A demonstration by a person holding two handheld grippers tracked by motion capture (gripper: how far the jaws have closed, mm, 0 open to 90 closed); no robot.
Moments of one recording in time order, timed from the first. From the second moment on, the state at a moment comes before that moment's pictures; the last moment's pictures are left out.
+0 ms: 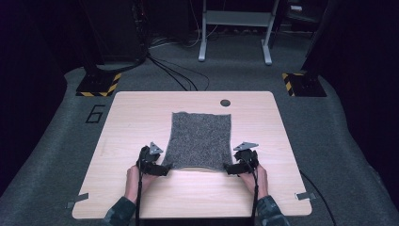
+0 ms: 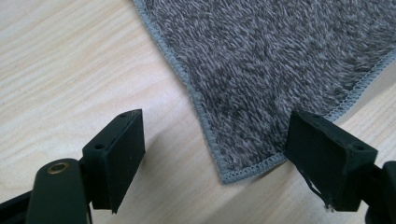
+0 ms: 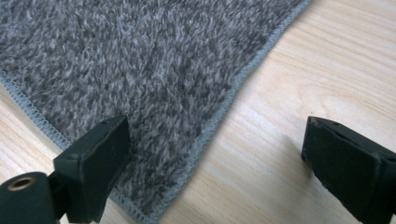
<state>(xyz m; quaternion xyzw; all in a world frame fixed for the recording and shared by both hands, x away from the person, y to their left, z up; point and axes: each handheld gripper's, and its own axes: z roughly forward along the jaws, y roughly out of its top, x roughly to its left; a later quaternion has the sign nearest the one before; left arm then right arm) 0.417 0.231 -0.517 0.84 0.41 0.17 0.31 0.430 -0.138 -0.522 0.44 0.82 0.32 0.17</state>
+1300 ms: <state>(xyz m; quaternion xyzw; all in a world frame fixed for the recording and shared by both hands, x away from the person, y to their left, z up) 0.355 0.232 -0.520 0.85 0.39 0.16 0.33 0.378 -0.160 -0.525 0.42 0.82 0.34 0.17</state>
